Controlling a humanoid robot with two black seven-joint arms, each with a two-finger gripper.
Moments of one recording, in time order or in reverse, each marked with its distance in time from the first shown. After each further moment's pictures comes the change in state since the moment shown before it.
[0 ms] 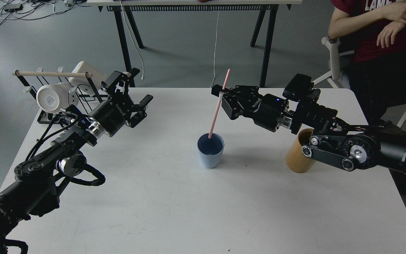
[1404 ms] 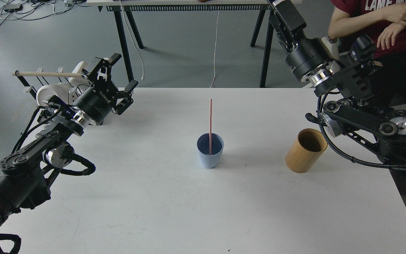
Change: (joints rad) left arm -0.026 0.047 -0.082 -0.003 -0.025 0.000 0.000; right arm -0.093 -0.217 0.517 0.334 0.781 0.000 0.000
